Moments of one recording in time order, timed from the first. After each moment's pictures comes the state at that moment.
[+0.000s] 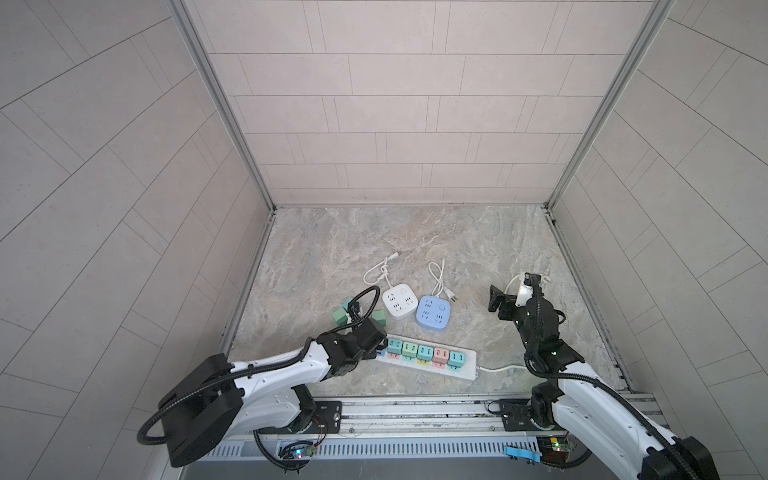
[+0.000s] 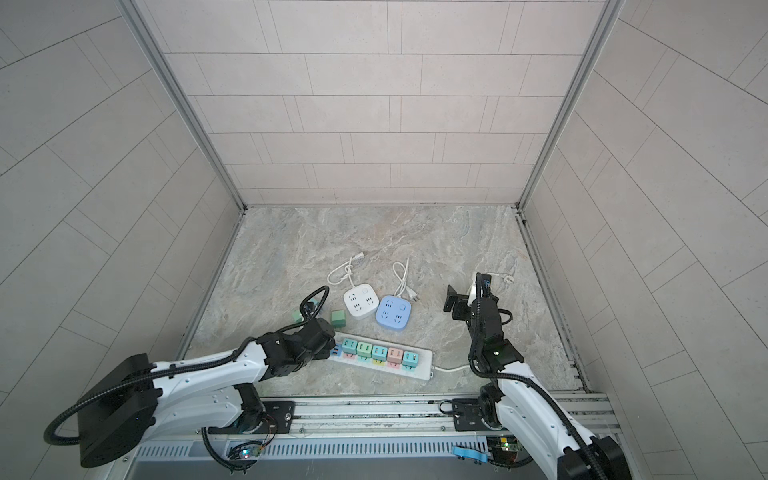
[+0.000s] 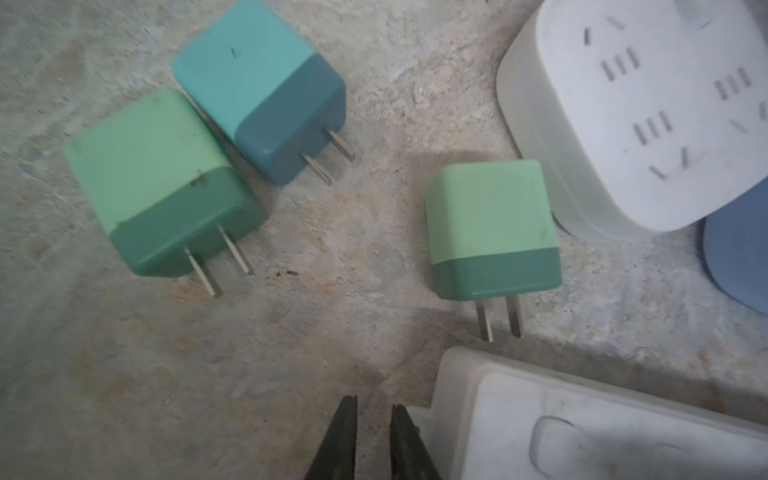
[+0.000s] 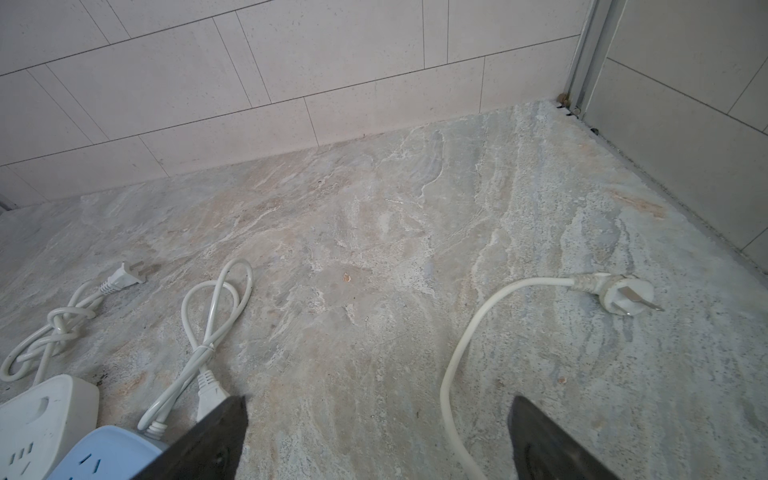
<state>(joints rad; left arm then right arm) -0.93 1.15 0.40 -0.38 -0.38 -0.92 0.24 0.74 0.20 0.20 0.23 0.29</state>
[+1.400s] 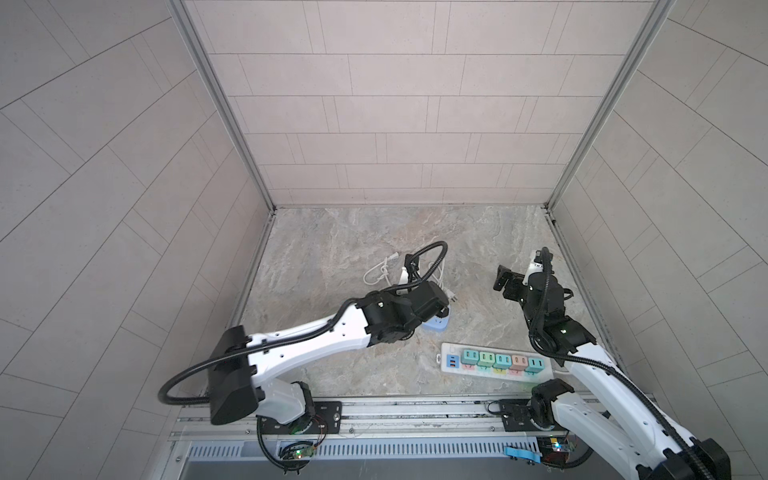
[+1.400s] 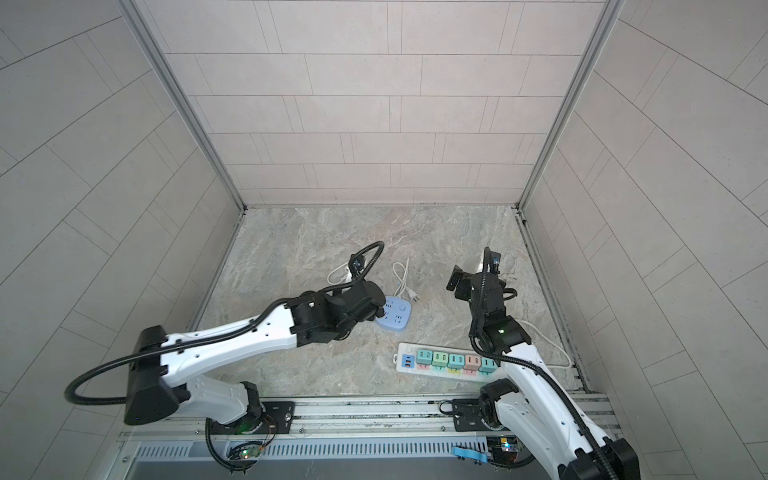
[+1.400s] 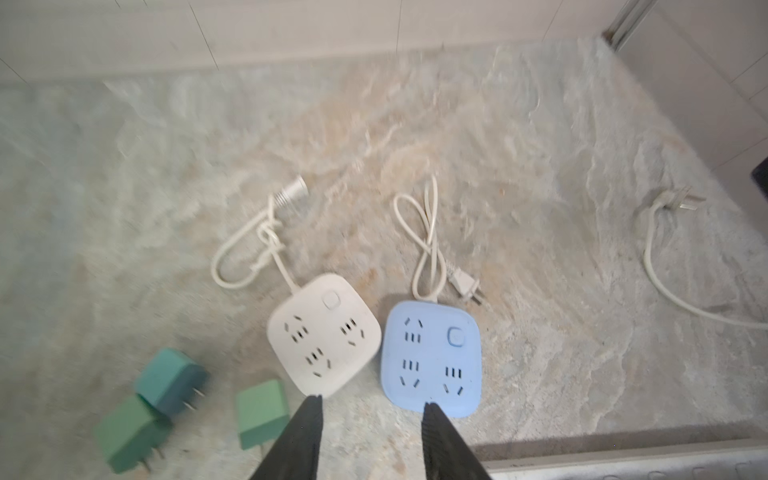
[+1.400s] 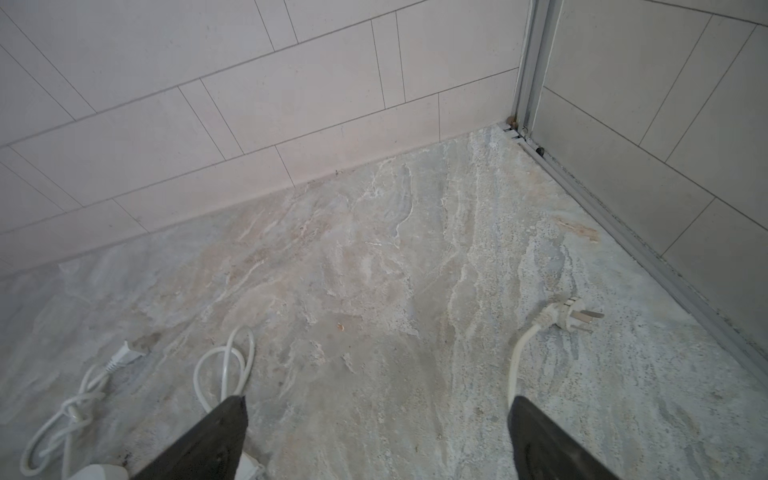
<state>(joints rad) -1.12 1.37 1.20 -0.71 -0.69 -0.70 0.25 0.80 0.54 -0.14 0.33 0.42</state>
